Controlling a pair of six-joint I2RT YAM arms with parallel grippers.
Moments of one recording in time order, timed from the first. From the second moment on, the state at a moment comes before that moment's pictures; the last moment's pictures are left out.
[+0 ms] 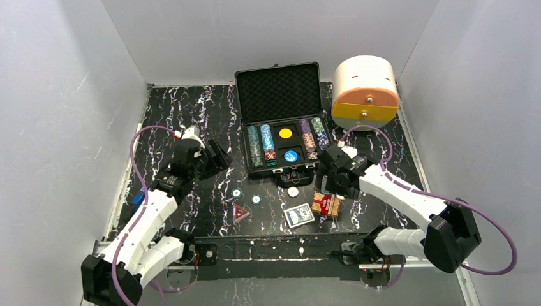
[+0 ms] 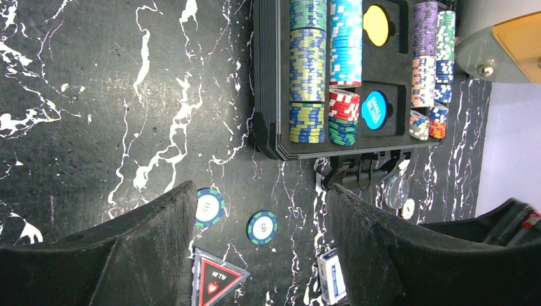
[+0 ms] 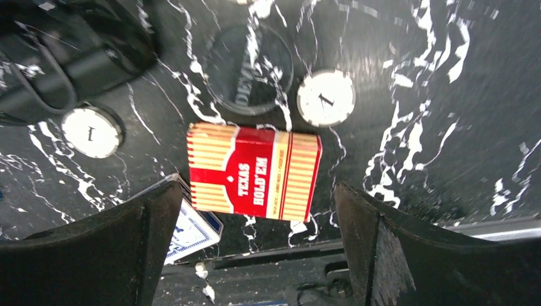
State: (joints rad) left arm -0.34 0.89 0.70 -0.45 0.01 -0.72; right arm 0.70 1.22 0.88 -0.92 0.29 0.83
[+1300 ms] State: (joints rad) left arm -0.34 0.84 0.66 -0.45 0.01 -0.73; right arm 0.76 1.39 0.82 -0.84 0.32 1.02
